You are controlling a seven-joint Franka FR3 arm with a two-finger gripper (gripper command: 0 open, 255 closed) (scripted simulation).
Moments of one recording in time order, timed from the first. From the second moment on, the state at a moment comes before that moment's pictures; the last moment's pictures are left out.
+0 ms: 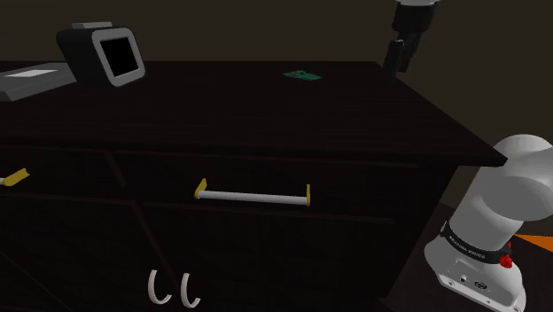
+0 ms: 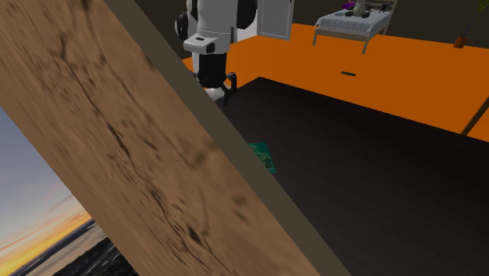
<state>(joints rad) 0.02 -0.83 0.03 -2.29 -0.12 1.52 -0.03</state>
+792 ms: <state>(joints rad) 0.16 -0.47 -0.14 -2.03 -0.05 1.67 -0.44</state>
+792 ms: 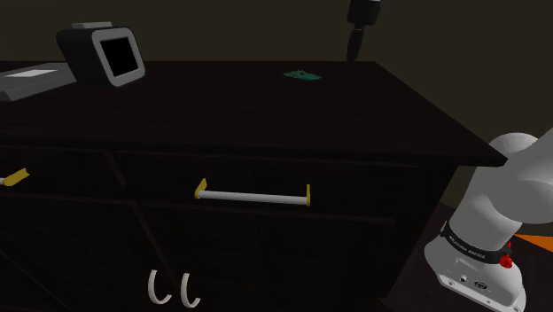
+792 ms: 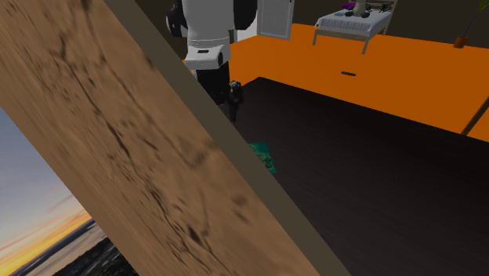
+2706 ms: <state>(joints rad) 0.27 0.04 -0.23 -1.54 0.26 1.64 -1.03</state>
